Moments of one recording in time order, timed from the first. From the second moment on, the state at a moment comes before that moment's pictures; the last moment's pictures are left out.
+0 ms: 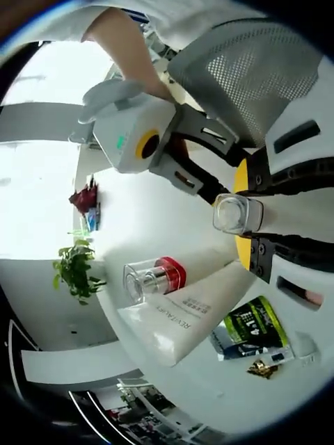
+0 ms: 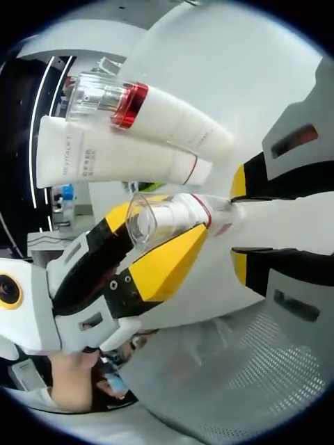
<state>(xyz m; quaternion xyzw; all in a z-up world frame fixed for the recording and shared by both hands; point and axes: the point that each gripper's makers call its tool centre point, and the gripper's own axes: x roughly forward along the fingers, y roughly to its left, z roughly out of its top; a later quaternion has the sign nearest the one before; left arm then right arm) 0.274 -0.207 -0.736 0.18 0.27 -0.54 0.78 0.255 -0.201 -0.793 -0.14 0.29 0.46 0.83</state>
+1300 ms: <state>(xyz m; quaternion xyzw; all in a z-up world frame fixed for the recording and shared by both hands) 0.259 -0.183 -0.793 0.22 0.34 -0.51 0.76 0.252 -0.209 -0.807 -0.16 0.33 0.42 0.83</state>
